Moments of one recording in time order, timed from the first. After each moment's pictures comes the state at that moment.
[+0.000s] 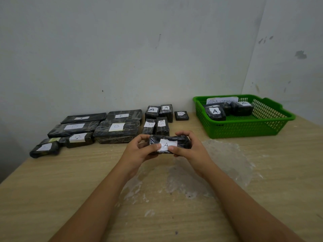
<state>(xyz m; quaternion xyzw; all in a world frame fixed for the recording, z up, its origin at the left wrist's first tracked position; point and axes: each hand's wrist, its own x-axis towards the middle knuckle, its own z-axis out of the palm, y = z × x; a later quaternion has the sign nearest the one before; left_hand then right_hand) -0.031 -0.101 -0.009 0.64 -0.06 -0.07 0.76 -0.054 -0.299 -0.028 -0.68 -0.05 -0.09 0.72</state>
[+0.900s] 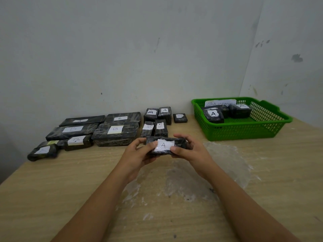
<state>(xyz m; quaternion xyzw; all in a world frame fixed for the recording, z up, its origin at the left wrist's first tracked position) -0.031 -0.102 -0.007 0.63 -0.03 -0.10 0.77 -0.048 -0.308 -0.026 -0.65 -0.06 -0.04 0.76</state>
